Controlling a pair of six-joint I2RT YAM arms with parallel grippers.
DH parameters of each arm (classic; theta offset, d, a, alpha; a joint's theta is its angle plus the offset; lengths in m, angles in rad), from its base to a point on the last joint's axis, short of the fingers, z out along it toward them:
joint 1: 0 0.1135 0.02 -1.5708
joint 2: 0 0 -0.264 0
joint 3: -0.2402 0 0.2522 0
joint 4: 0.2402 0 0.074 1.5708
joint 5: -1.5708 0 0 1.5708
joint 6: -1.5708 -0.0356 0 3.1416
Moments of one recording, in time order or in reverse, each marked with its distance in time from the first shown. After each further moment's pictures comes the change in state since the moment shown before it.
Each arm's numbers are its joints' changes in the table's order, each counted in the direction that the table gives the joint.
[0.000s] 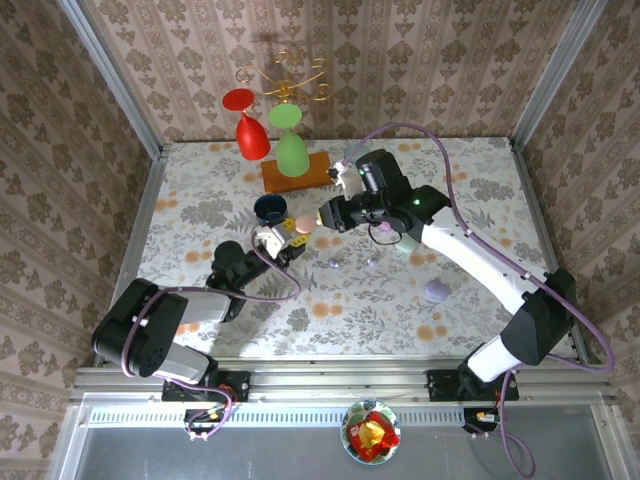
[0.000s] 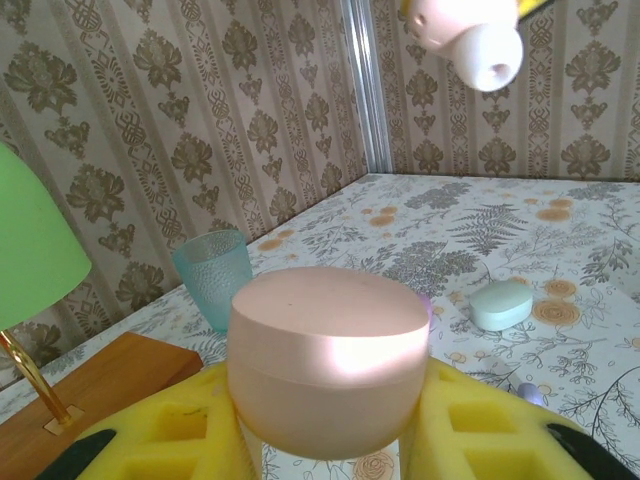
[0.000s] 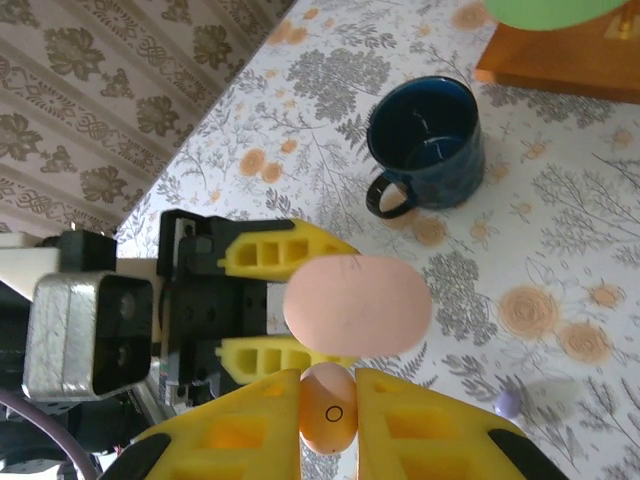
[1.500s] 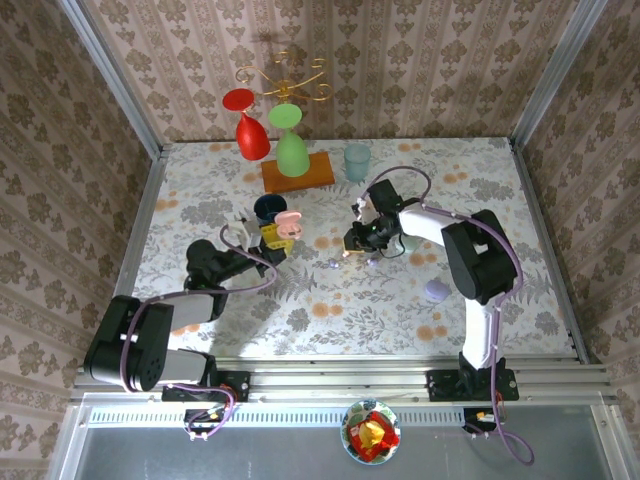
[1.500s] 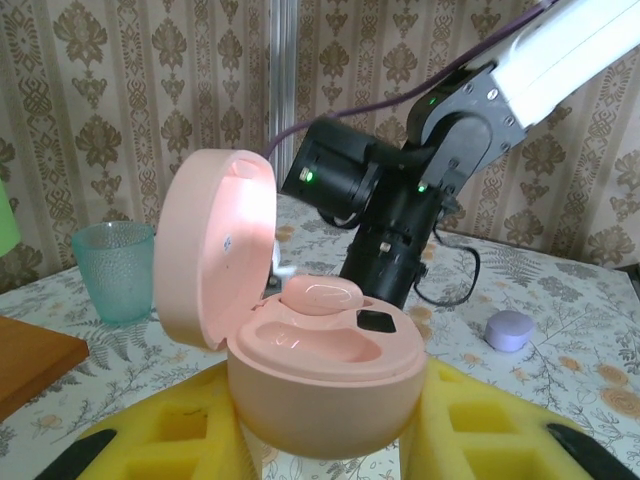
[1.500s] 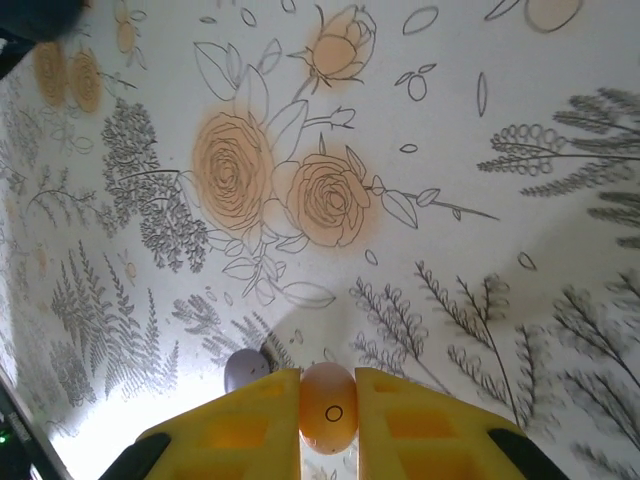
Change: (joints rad) left arm 0.220 -0.090 0.034 0.000 -0.433 0.317; right arm -0.252 0.420 0.204 -0.149 0.186 -0.075
